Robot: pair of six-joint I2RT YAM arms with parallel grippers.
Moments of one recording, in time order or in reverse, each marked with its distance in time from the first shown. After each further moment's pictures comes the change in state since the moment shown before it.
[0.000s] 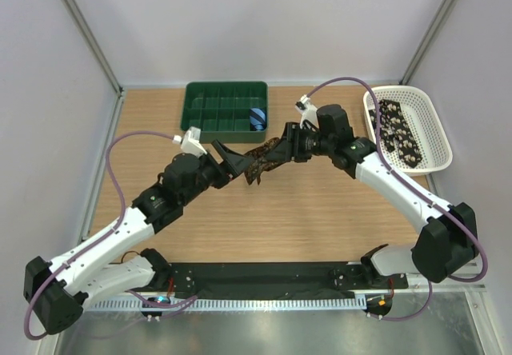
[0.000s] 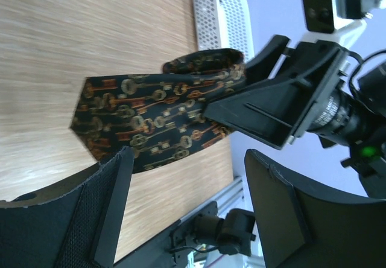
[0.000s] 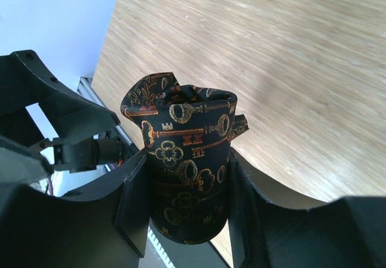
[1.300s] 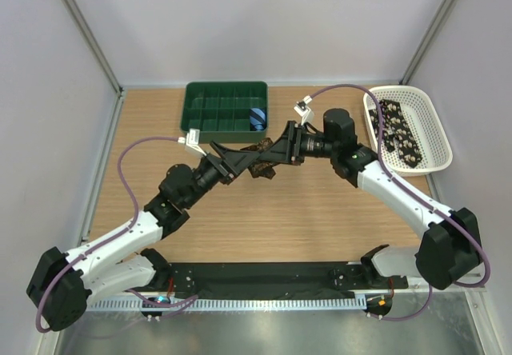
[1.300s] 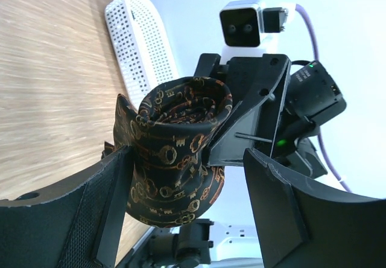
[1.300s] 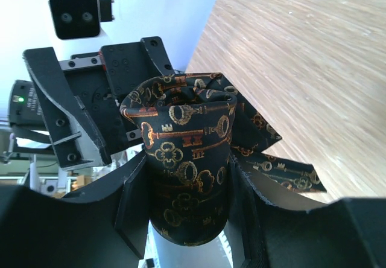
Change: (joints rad) left arm 0.026 0.051 -0.194 0.572 0.131 -0.079; right arm 0.000 -0.047 -0.108 0.294 -0.254 0.300
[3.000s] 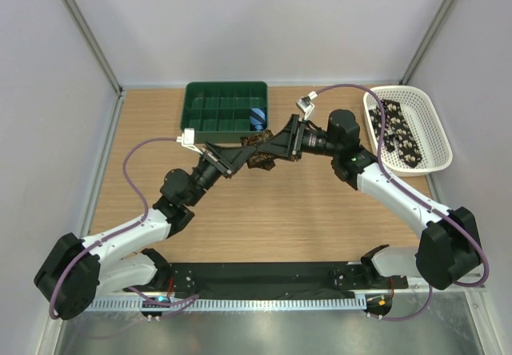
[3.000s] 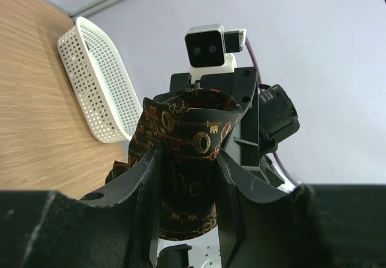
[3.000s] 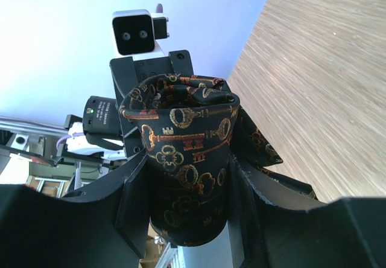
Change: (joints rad) left arm 0.019 0.108 -0.084 0.411 0.007 -0.069; right arm -0.002 0.000 -0.058 0.281 -0.035 0.234
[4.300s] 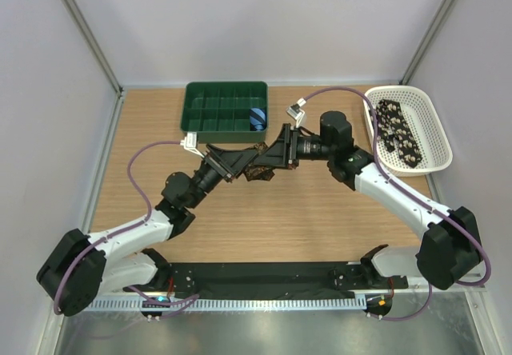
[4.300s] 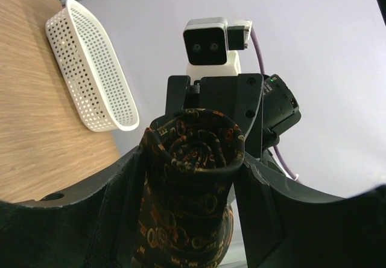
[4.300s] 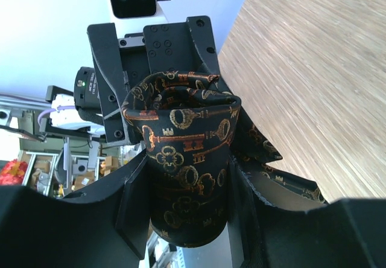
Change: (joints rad) left arm 0.006 0.024 -0.050 0.071 0.037 -0.051; right arm 0.041 0.000 0.033 -0.172 -0.040 -0.111
